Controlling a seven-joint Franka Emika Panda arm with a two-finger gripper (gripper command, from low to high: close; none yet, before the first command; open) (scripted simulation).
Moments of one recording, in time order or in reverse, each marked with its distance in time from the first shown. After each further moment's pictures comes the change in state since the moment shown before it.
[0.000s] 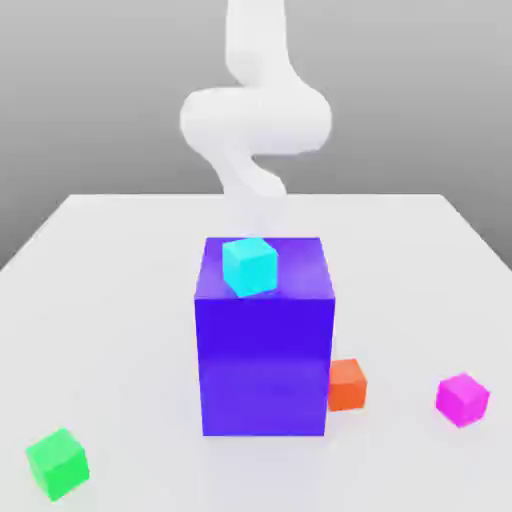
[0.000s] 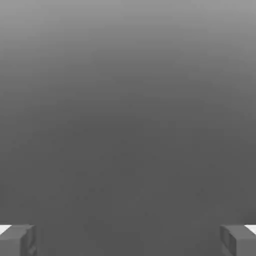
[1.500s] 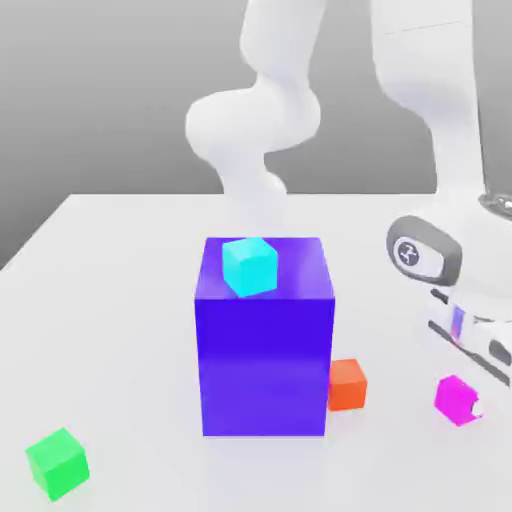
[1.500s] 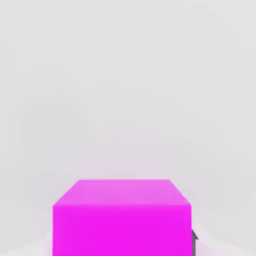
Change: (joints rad) arm 0.574 1.016 0.073 -0.244 -0.077 0.521 -1.156
